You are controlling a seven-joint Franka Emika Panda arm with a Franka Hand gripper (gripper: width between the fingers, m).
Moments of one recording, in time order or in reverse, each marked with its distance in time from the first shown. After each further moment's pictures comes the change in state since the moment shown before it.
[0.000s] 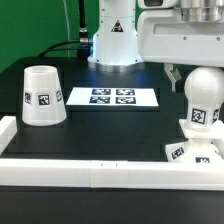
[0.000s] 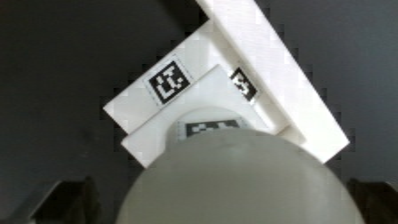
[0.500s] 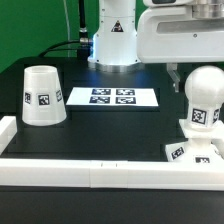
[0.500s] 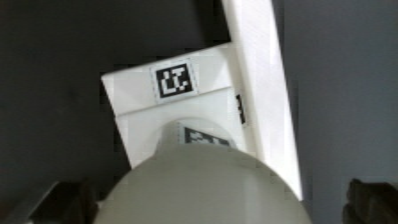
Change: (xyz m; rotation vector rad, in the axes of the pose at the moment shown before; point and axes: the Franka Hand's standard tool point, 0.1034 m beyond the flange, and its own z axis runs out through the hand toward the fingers) arm -0.005 -0.007 -0.006 -0.015 -0.021 -0.474
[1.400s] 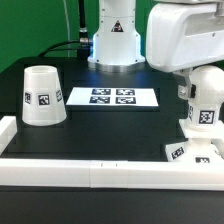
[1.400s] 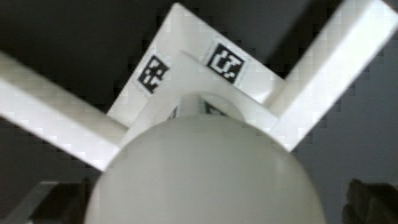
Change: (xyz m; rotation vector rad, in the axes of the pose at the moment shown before) arm 0.004 0.005 -0.001 -0.085 -0.006 -0.840
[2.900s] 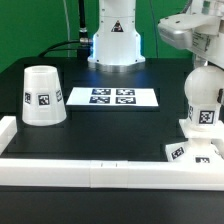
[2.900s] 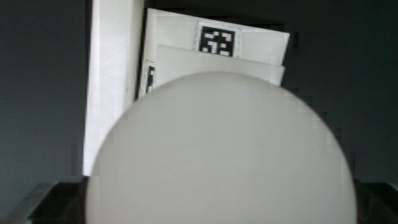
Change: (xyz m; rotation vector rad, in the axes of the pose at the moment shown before) arm 0.003 -0.003 0.004 -0.041 -0.072 -1.080
